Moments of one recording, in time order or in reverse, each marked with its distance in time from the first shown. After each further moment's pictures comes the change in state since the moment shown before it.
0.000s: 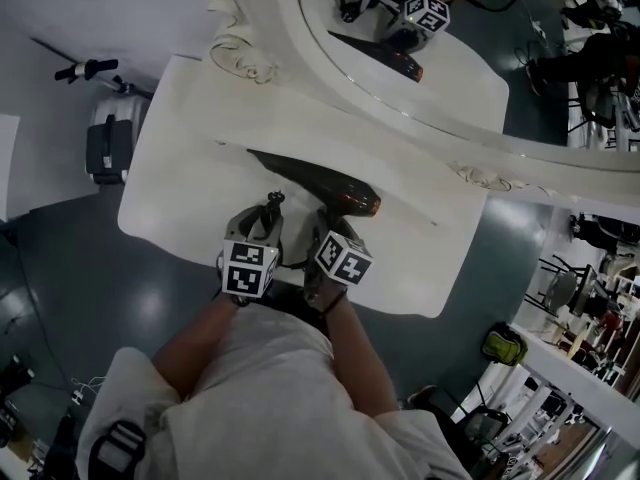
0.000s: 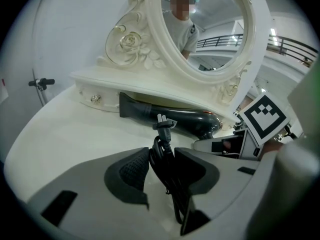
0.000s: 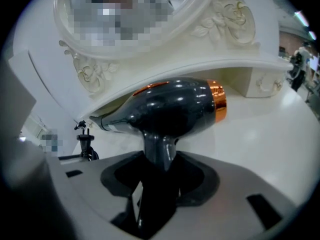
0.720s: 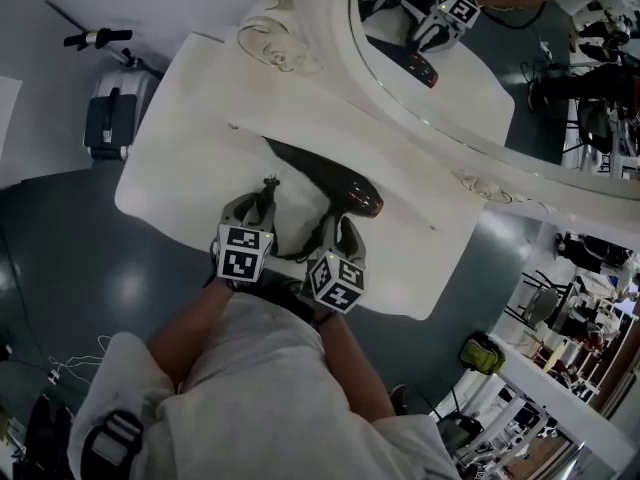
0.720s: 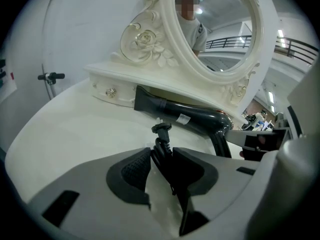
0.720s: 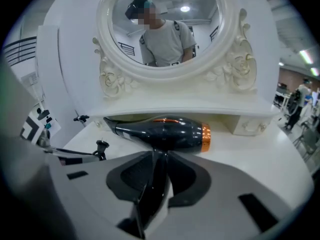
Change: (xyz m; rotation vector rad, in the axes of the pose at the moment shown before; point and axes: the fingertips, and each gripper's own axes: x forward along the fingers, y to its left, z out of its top) left arm -0.001 0.030 -0.016 -0.053 0.002 0.059; right arm -0.054 0.017 0.019 -0.230 -0.224 -0.096
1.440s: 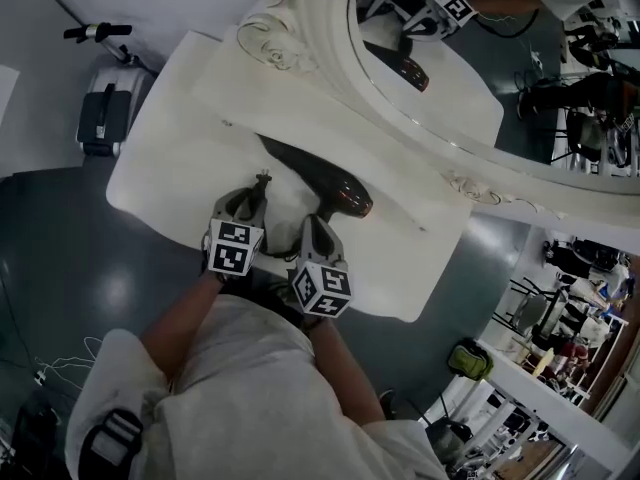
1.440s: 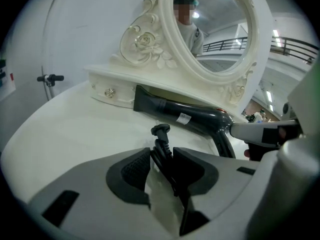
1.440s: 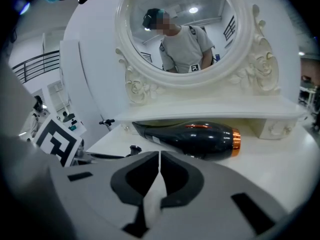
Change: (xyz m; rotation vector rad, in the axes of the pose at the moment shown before) left arm 0.007 0.004 0.000 0.028 -0.056 -0.003; right arm -0.015 0.054 0.006 -0.054 -0.057 0.256
